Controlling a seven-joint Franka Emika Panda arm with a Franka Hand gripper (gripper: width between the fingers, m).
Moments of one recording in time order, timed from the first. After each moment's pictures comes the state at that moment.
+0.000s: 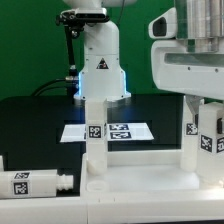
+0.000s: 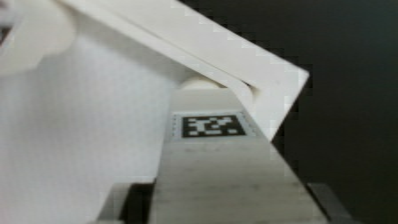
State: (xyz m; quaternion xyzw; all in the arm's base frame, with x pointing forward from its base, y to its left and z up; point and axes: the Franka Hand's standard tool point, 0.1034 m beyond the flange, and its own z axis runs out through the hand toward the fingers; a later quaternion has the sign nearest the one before) arm 0.644 0.103 0.110 -0.80 0.59 0.02 0.06
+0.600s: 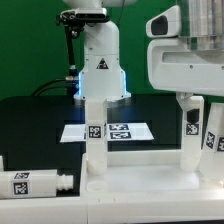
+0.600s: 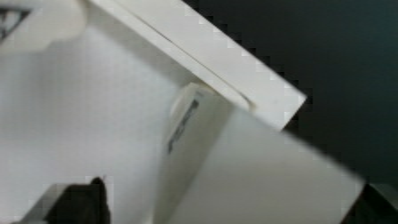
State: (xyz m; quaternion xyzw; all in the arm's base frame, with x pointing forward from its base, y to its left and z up) arm 0.643 0.114 0.115 -0.93 0.36 0.01 0.05
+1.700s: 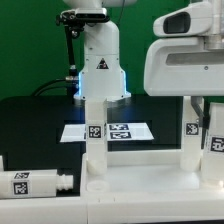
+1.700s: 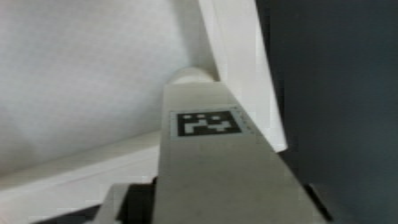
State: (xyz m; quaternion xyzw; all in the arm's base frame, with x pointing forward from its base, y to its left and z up) arm 0.645 0.115 0.111 -0.98 0.18 -0.02 0.02
